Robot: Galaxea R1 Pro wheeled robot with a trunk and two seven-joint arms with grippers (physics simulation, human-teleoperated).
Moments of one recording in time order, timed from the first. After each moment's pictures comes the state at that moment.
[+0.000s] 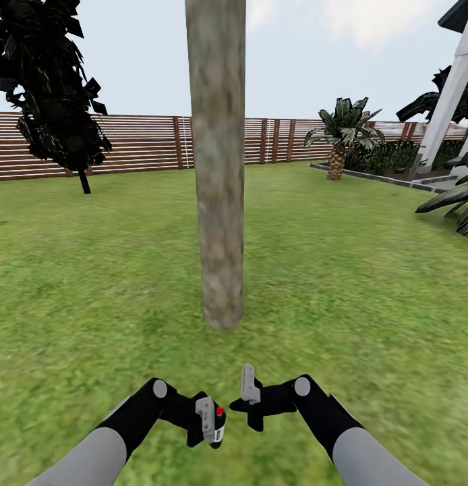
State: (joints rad) left arm -0.64 -0.04 -0.21 -0.52 -0.69 -0.16 -1.05; right arm -0.63 0.08 0.19 -0.57 0.62 -0.32 0.99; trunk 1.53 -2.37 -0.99
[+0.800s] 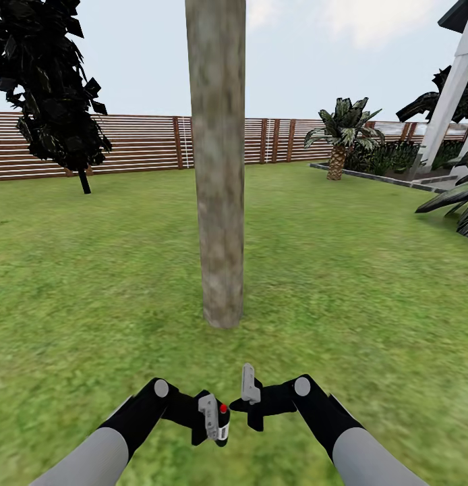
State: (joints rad) left arm -0.64 -0.05 -0.21 -0.52 -0.64 -0.17 -1.04; right arm -0.63 0.08 0.19 -0.57 0.62 -0.32 0.99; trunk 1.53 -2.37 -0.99
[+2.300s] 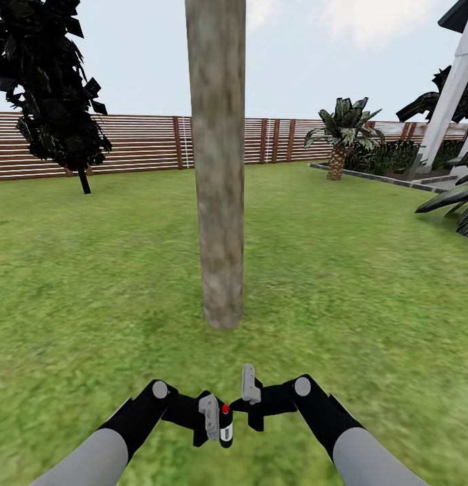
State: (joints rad) left arm -0.64 -0.05 -0.21 -0.51 -0.59 -0.21 -1.06; right arm -0.63 0.08 0.19 -0.57 0.62 -0.32 0.99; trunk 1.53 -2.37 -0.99
